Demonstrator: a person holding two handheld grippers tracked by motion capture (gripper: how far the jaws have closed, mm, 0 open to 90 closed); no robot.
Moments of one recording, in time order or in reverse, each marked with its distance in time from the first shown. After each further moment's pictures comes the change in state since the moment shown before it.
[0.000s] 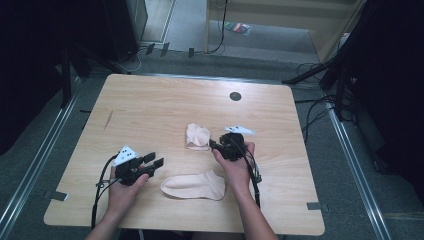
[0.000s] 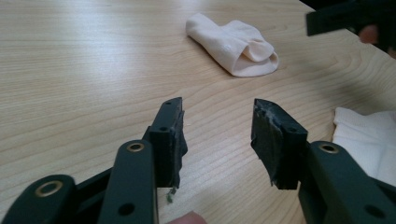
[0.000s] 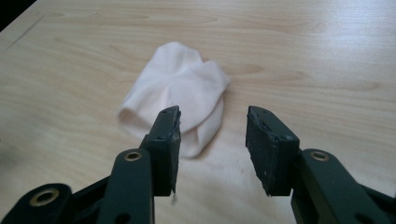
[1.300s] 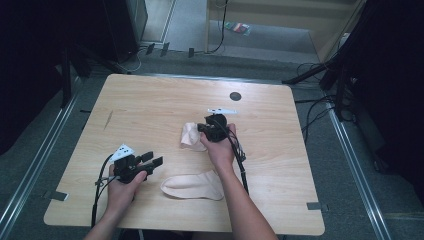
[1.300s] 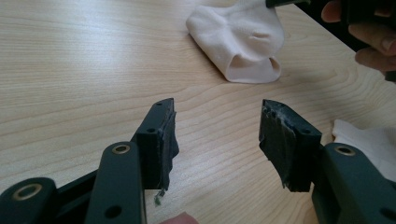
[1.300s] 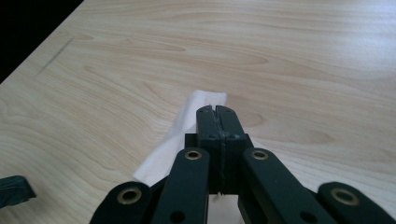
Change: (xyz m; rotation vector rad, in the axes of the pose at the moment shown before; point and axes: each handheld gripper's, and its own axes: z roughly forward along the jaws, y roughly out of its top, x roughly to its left) left arm 0.011 0.001 0.001 0.007 -0.019 -0.106; right arm 0.032 0.045 0.039 0.023 0.090 -0.018
